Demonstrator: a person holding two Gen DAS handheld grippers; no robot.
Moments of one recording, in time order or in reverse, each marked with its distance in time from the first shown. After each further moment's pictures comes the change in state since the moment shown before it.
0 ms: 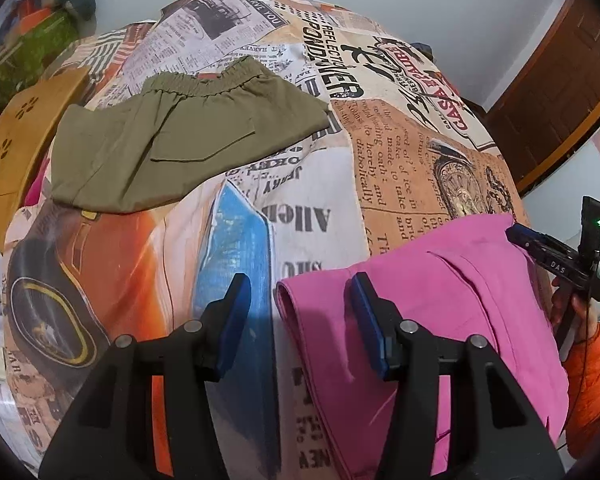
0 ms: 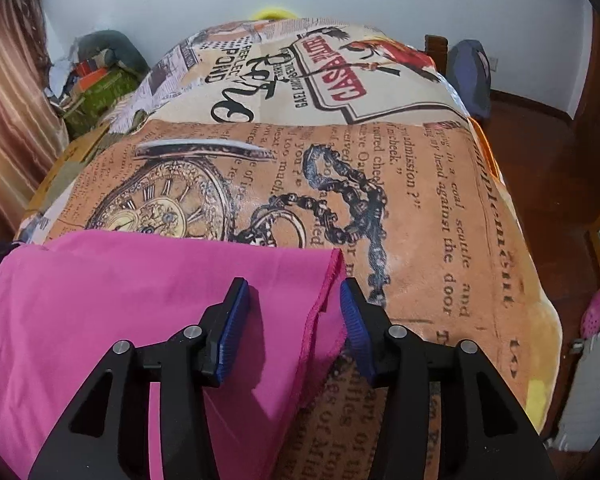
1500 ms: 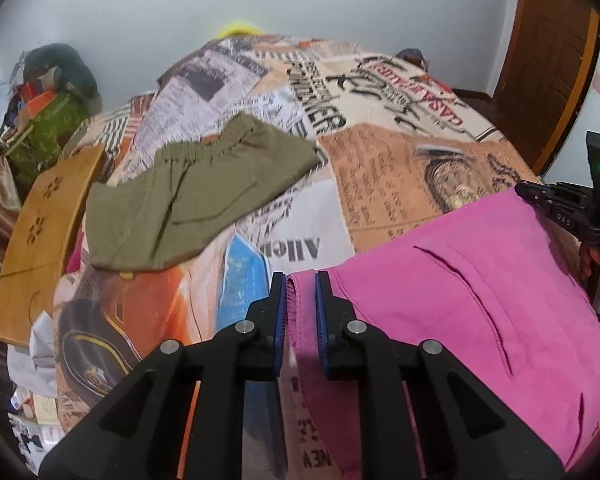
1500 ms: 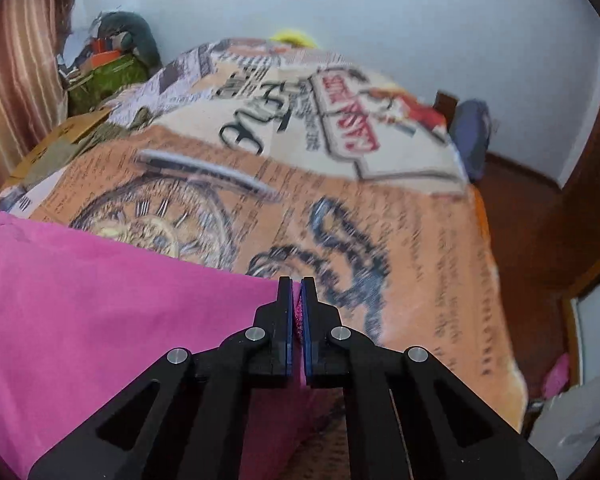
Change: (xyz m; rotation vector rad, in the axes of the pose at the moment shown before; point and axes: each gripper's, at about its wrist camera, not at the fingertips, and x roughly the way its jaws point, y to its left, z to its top) left arm -0.021 -0.037 -0.005 0.215 -0.153 0.166; right arm 0.004 0.019 0.019 -0.189 -0.125 -0.142
